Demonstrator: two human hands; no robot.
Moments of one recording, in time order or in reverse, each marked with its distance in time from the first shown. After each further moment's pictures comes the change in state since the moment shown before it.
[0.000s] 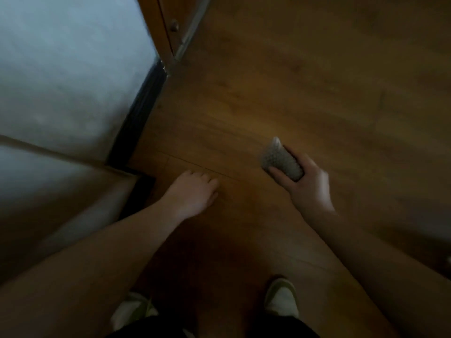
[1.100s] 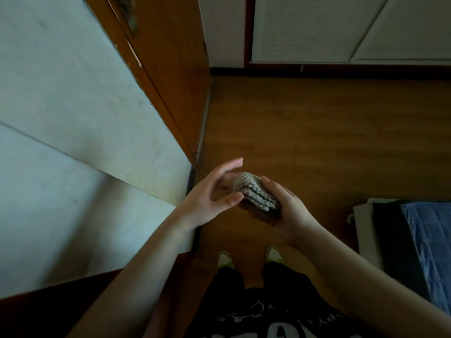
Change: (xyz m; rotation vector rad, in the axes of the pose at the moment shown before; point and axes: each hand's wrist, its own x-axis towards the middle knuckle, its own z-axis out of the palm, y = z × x) left_hand -0.472 0.148 -0.567 -1.082 0.262 0.302; right_hand -0.249 -0.554 -0.380 1.251 -0.133 0.620
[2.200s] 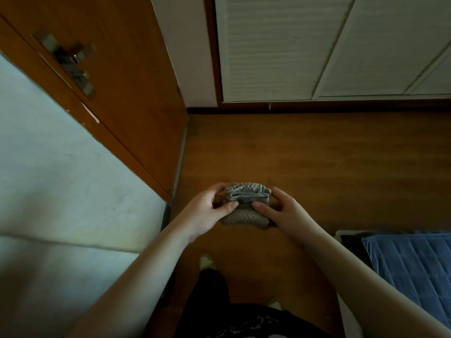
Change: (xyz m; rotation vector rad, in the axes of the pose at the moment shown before) left_hand 0.133 0.089 0.073 -0.028 0.063 -0.248; right_hand -0.001 -0.140 -0.114 -0.643 0.017 -0.333
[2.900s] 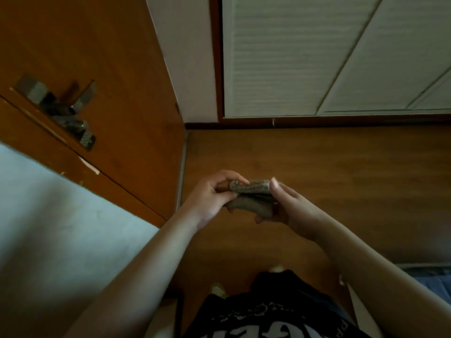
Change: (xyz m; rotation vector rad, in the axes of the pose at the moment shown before) left_hand 0.157 0.047 -0.158 -0.267 -0.062 0.226; right_hand 0.192 -0.110 0.035 0.240 -0.177 0.131
